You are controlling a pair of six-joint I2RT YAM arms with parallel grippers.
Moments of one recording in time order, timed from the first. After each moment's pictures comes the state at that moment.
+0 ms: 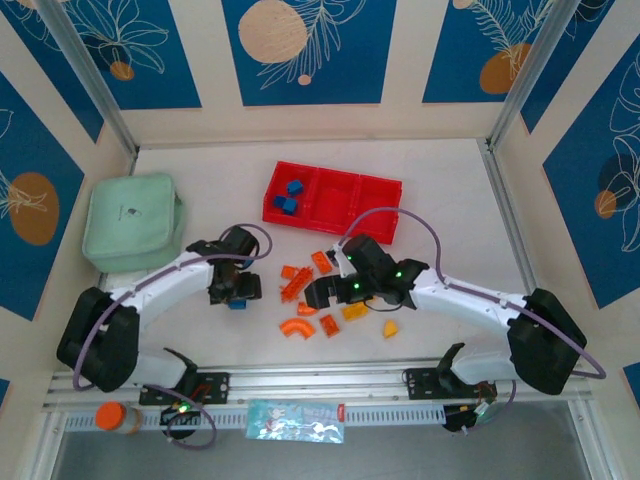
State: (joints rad) left arm -0.53 1.39 0.81 -0.84 -0.04 -0.63; right arm 0.84 1.30 0.75 -0.33 -0.34 0.62
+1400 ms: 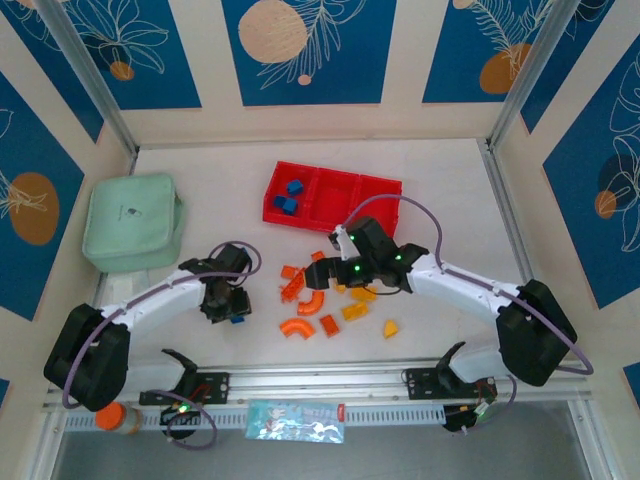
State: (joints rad) left arm -0.53 1.27 0.64 -0.82 0.01 -0.76; right arm 0.73 1.36 0.84 -0.34 -0.44 0.60
